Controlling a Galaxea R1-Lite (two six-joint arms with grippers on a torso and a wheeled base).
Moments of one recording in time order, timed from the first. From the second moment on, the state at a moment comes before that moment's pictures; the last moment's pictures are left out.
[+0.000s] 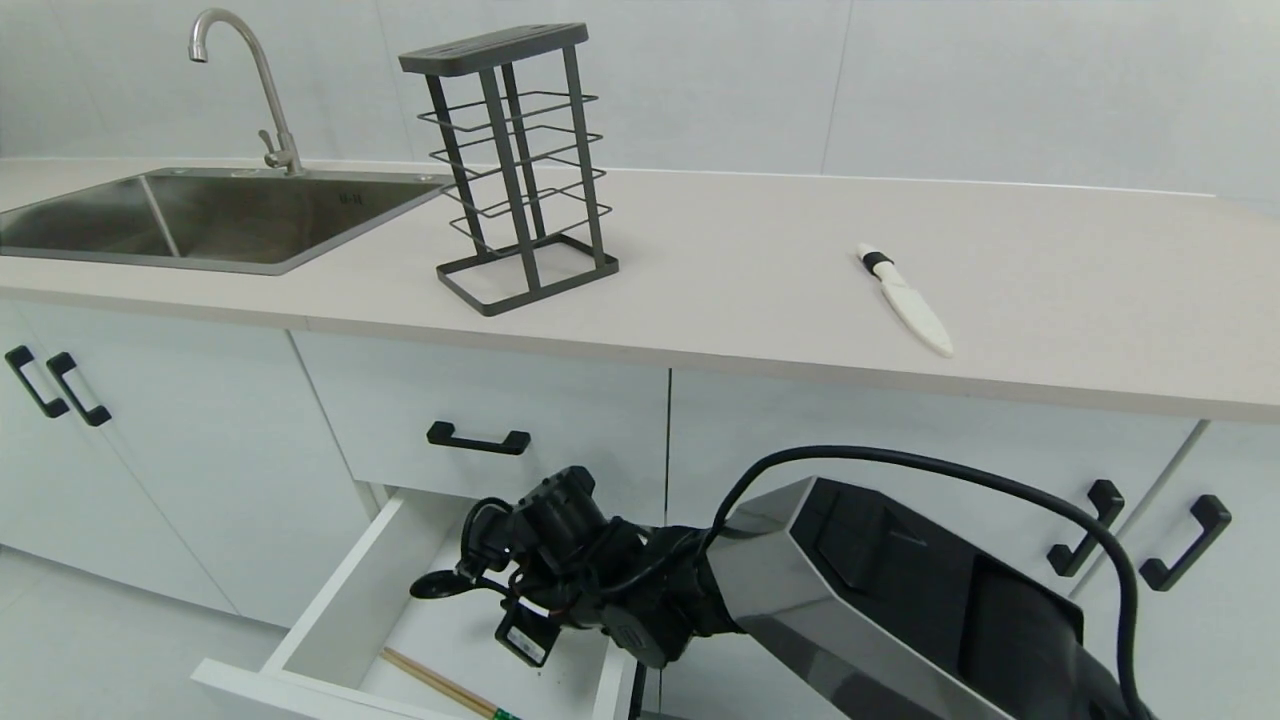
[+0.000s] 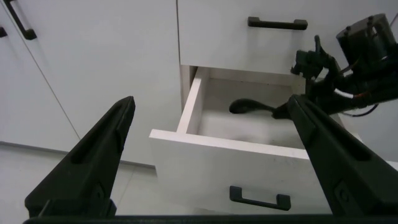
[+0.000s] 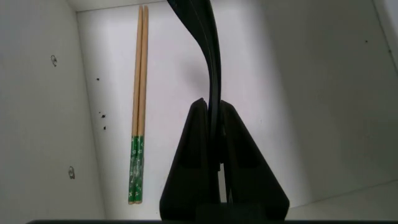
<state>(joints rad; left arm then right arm) 0.00 0.00 0.00 0.00 -0.03 0.00 0.97 2.69 -1.75 -0.16 0.09 -0.24</state>
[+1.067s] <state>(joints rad) 0.00 0.00 0.00 0.00 -0.03 0.00 1.00 2.72 -1.76 -0.04 0.05 -0.24</state>
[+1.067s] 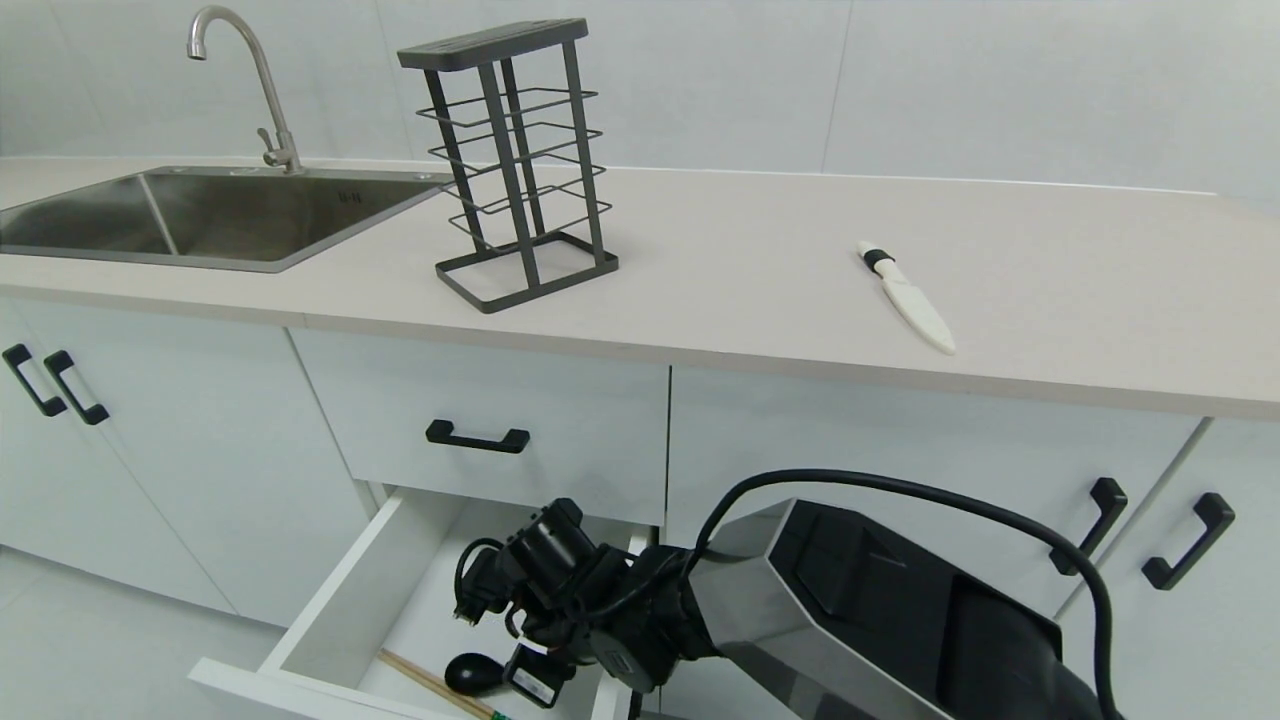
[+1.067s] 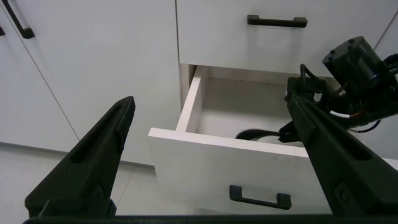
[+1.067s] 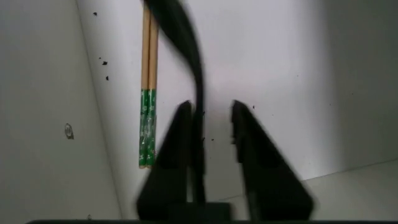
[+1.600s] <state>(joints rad) 0.00 0.00 0.00 0.00 -0.03 0.00 1.00 2.62 -1.72 -0.04 0.05 -0.25</state>
